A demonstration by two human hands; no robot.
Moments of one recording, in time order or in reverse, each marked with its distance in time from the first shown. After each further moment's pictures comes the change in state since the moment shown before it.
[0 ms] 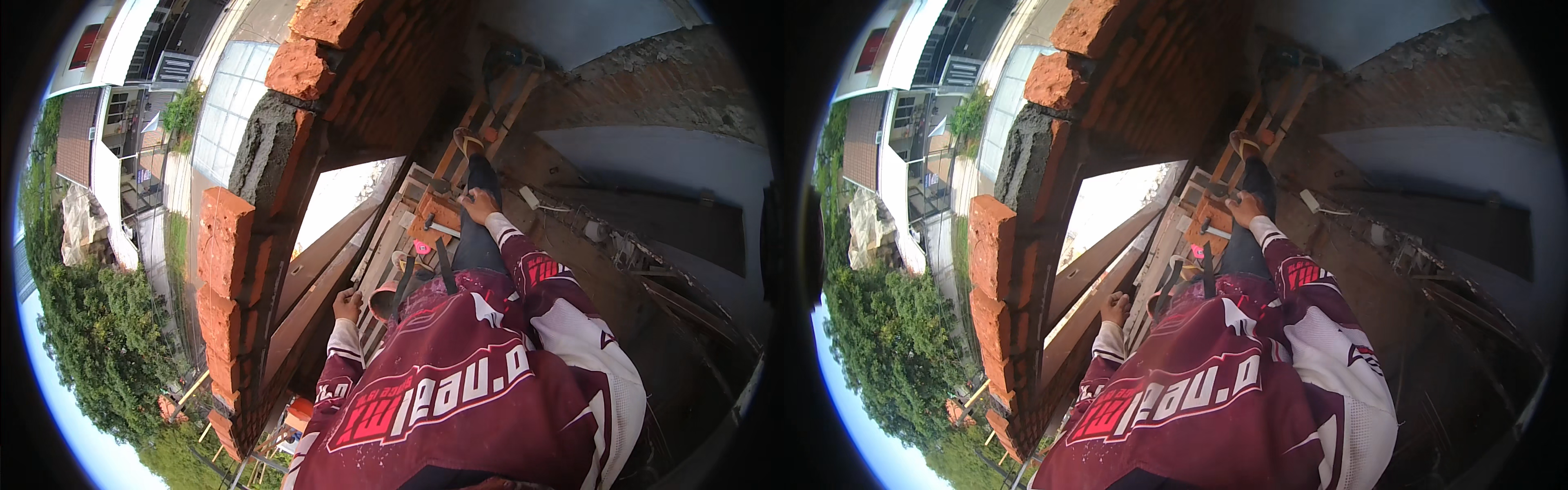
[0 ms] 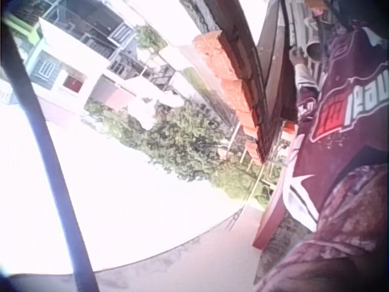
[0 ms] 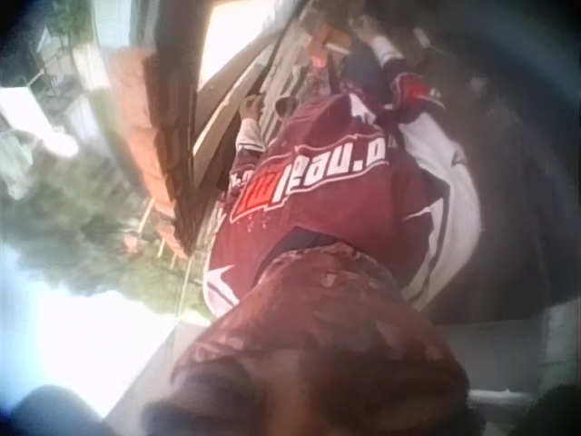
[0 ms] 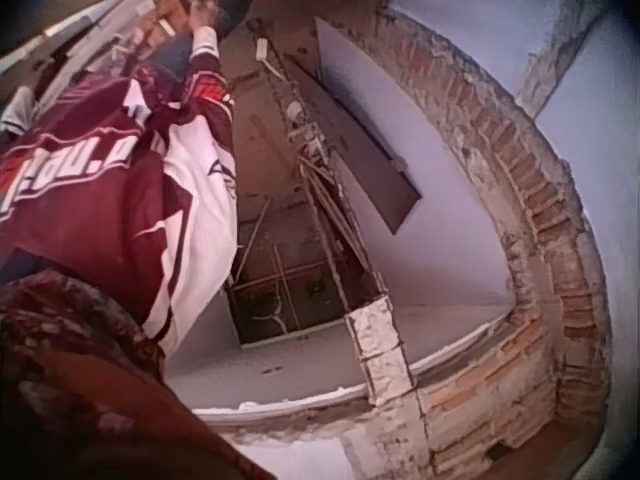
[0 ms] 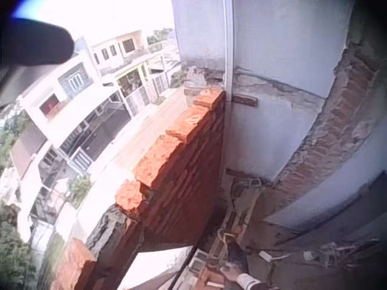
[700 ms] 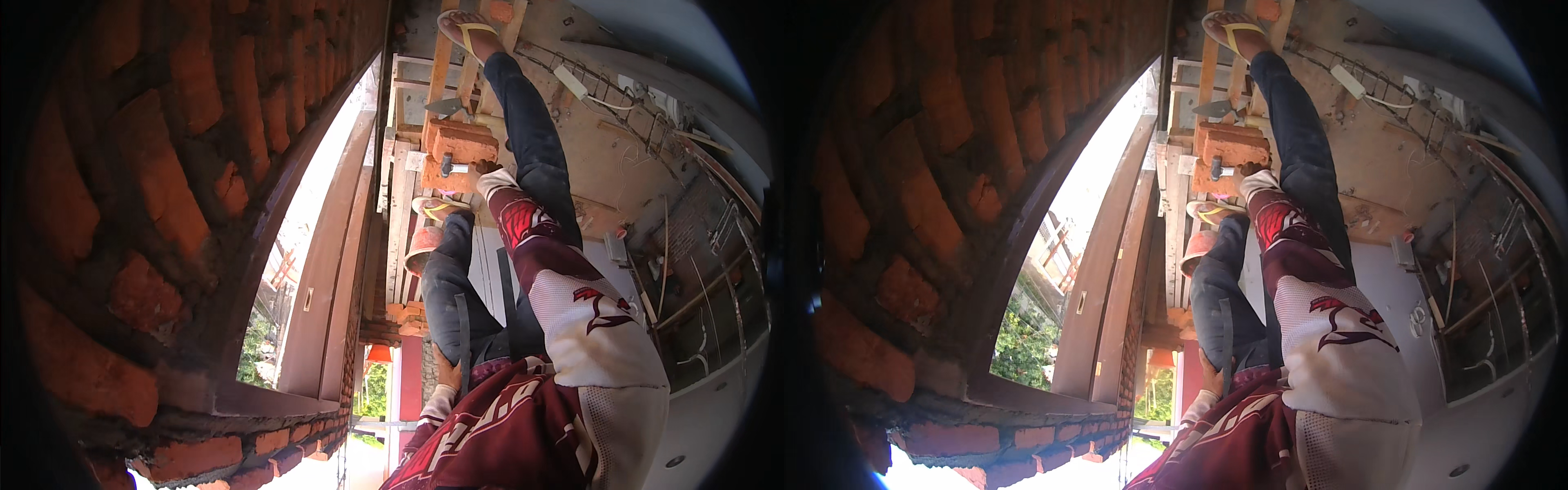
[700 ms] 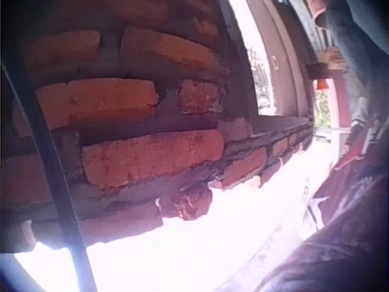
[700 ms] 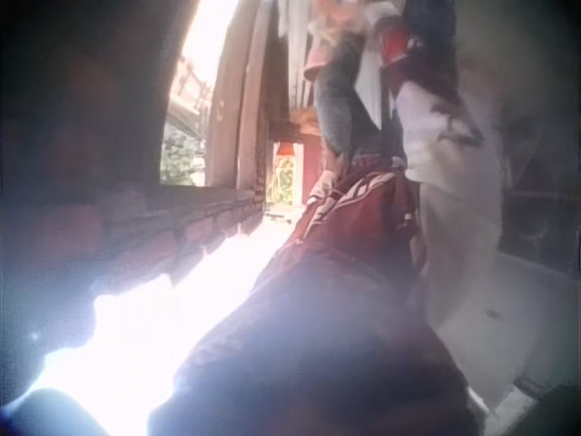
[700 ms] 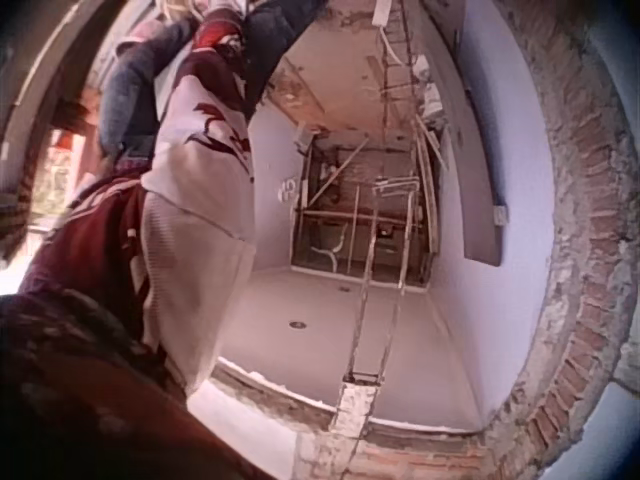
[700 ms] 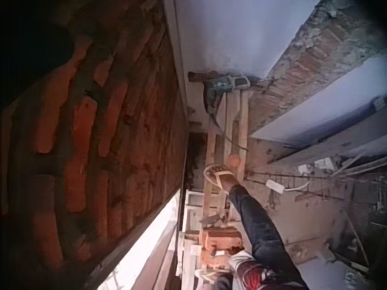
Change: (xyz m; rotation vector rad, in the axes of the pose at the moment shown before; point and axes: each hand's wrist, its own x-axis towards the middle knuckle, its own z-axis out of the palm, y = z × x) left_hand -0.079 -0.094 0.083 0.703 -0.275 -0.327; right_hand 0.175 0.127 0.280 -0.161 -0.455 0.563
